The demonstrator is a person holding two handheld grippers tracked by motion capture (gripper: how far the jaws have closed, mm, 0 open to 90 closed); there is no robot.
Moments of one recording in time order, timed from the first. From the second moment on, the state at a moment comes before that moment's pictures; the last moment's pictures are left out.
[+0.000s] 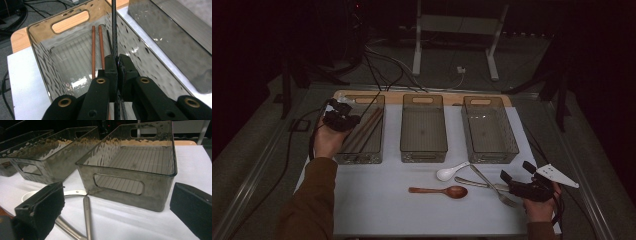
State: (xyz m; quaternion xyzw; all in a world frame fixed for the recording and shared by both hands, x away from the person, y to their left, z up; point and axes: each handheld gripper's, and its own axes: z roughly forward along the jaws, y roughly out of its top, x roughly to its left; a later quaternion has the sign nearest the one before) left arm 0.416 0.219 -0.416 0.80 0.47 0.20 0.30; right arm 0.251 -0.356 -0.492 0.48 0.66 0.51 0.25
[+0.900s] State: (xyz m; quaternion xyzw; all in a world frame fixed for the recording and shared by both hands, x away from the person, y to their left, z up) left arm 0.417 0.224 -0.441 0.80 0.49 0.19 0.29; right arm 0.251 -0.356 -0.491 0.49 0.66 0.51 0.26
